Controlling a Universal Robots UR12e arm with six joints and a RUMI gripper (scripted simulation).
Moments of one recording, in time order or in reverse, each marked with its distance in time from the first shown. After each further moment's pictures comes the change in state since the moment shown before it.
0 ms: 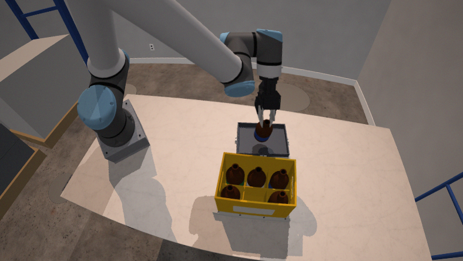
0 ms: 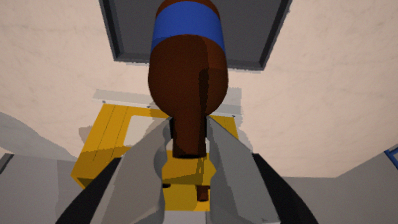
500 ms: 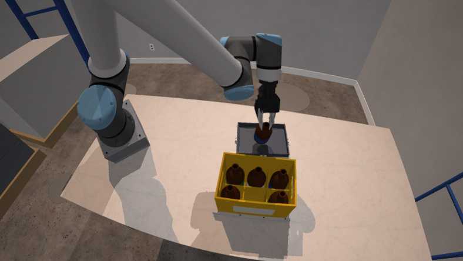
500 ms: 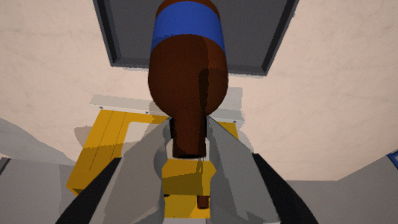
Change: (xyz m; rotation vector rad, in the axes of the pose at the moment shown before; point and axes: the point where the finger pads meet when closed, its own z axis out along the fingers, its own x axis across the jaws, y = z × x) arm 0.000 -0.005 0.015 0.000 0.000 0.000
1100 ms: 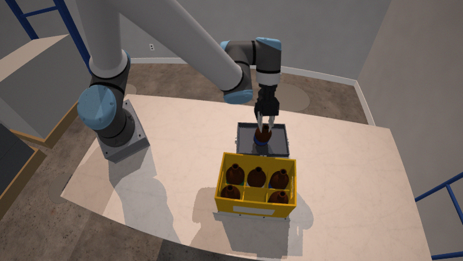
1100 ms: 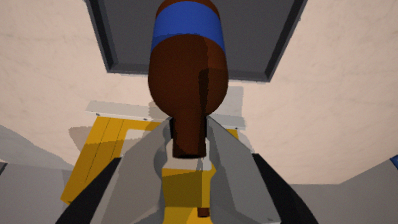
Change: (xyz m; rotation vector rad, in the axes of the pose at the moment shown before) arm 0.000 -0.006 0.016 0.000 0.000 0.000
